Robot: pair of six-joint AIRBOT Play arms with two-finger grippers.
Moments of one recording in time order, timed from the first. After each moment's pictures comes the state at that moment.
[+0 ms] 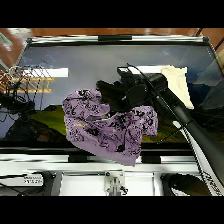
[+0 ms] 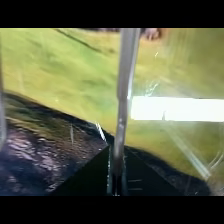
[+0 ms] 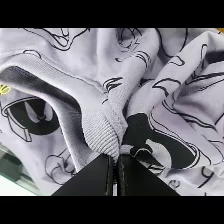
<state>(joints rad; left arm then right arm) 0.43 -1.49 1.23 1.28 -1.22 -1.17 0.59 -1.35 1.39 1.76 -1.21 -1.34</state>
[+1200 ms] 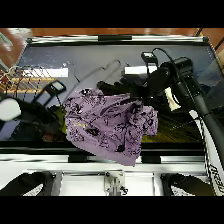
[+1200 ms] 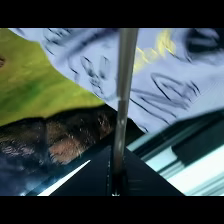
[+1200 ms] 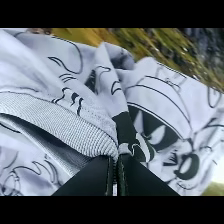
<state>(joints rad) -0.48 -0.91 1.10 1.62 -1.46 -1.27 0.41 -1.35 1.49 1.61 -1.34 -1.33</state>
